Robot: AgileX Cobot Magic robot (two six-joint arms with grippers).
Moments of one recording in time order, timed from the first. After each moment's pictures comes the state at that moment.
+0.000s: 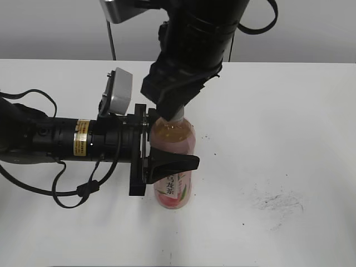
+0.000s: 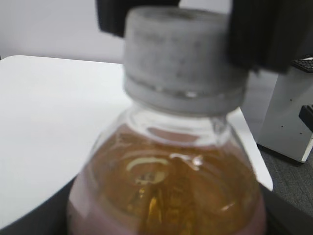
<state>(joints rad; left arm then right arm) -0.39 2.02 -0.82 1.27 -1.22 -0.50 0.77 1.83 -1.68 0.15 1.22 -0.34</state>
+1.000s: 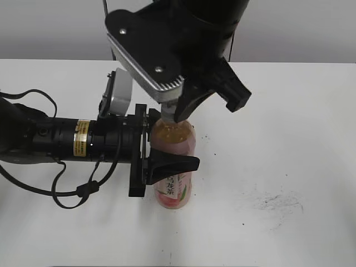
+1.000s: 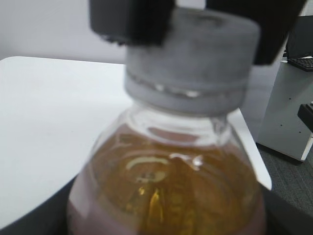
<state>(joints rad) -0.39 2.02 -0.82 1.27 -1.22 -0.50 0.77 1.83 -1.68 0.15 1.22 -1.64</state>
